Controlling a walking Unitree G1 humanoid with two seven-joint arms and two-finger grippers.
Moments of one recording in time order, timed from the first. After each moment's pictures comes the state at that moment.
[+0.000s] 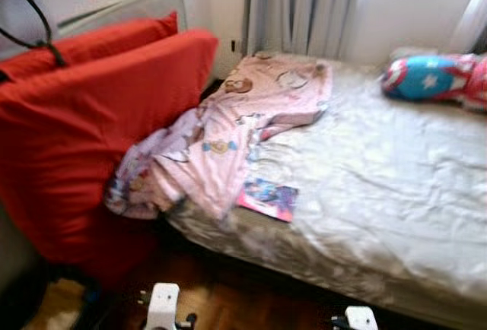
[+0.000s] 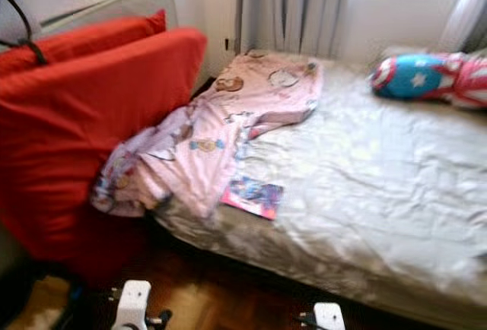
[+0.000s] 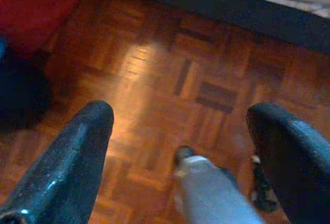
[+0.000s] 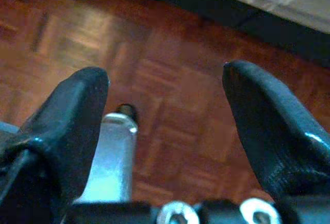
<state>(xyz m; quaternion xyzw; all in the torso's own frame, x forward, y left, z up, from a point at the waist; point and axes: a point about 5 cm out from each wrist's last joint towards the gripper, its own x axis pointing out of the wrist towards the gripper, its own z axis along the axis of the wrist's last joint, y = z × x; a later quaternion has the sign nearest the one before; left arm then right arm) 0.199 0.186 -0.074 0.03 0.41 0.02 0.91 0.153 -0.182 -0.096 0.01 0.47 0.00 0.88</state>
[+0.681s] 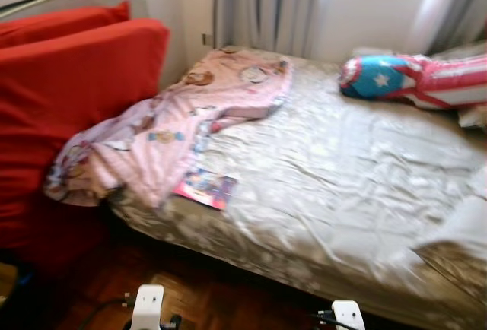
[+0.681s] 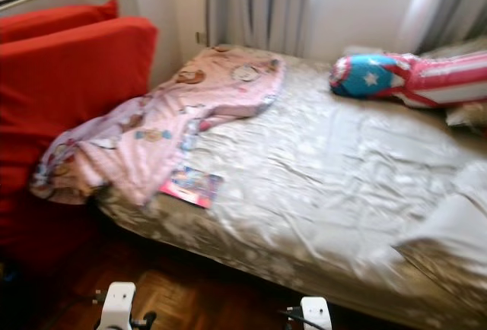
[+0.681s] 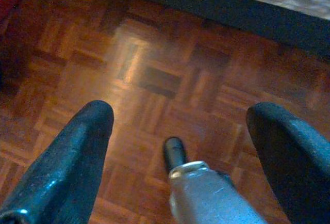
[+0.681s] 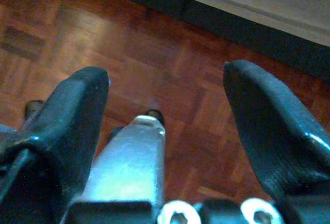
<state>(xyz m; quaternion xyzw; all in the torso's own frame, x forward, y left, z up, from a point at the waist) 0.197 0.197 -0.073 0.04 0.41 0.03 0.91 0.159 -0.172 -0.095 0.02 0.46 0.01 0.89</state>
